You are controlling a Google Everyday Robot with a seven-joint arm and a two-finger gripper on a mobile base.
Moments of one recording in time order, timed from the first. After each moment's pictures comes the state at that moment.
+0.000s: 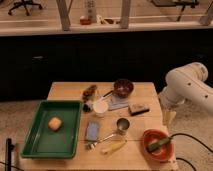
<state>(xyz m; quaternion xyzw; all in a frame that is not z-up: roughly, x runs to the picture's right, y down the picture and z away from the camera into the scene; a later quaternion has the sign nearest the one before) 0.291 0.110 0.682 -0.28 0.02 0.03 0.96</state>
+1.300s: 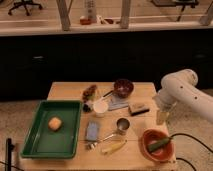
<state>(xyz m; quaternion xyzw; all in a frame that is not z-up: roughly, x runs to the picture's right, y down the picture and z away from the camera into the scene) 0.283 0.126 0.750 -0.28 -0.01 0.03 0.96</state>
